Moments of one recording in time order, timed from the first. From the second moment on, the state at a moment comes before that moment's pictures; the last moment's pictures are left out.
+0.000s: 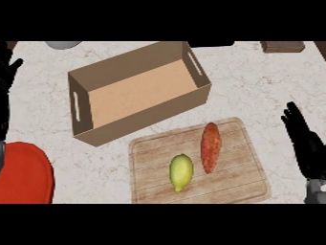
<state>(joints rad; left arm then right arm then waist) -0.28 0.62 -0.16 -1.59 0.06 0.46 0.08 -0.03 -0.33 0.01 -1.39 -0.16 -0.10 -0.05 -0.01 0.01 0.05</state>
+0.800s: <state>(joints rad) -0.08 0.62 -0.16 -1.39 0.08 0.38 0.09 0.10 -0.26 0.33 -1.56 0.32 -0.35 -0.73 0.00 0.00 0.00</state>
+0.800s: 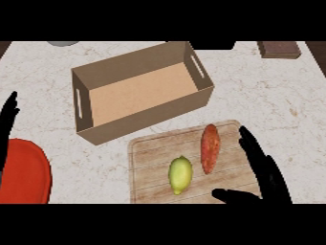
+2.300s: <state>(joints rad) -0.08 0.57 -0.08 -1.32 0.04 0.29 0.05 0.02 -0.17 0.57 -1.79 1.35 0.11 0.12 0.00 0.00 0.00</state>
